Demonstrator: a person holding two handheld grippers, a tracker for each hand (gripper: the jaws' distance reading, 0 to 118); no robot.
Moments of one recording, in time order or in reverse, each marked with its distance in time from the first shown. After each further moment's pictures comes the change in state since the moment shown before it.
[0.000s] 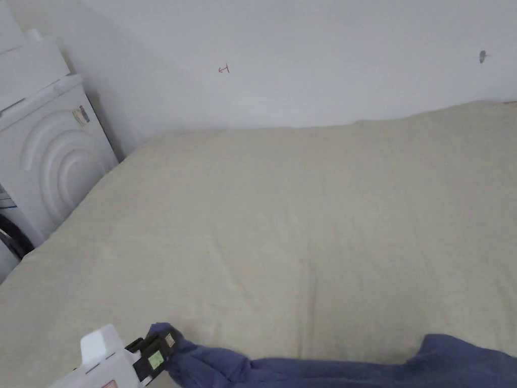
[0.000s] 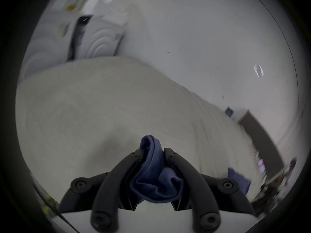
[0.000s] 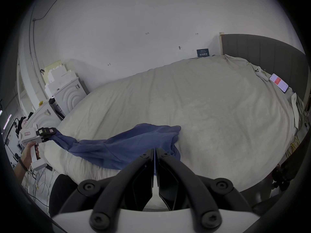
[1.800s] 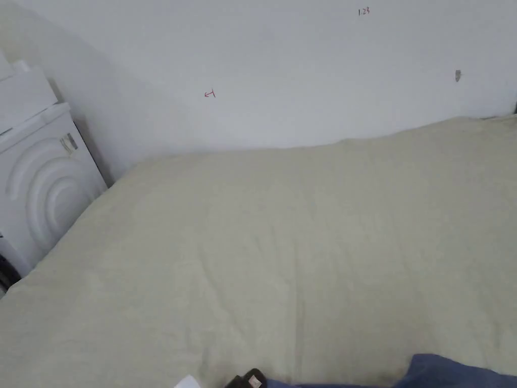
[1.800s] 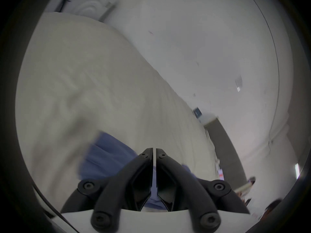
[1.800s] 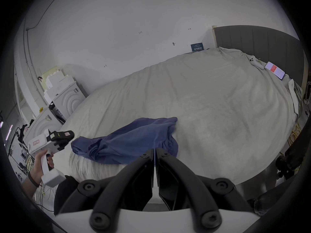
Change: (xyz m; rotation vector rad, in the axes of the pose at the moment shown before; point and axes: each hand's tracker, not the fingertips) left arm 0.051 -0.073 -0.038 -0.034 -0.287 0.416; right arm 0.015 -0.019 0.005 -0.019 0.009 -0.069
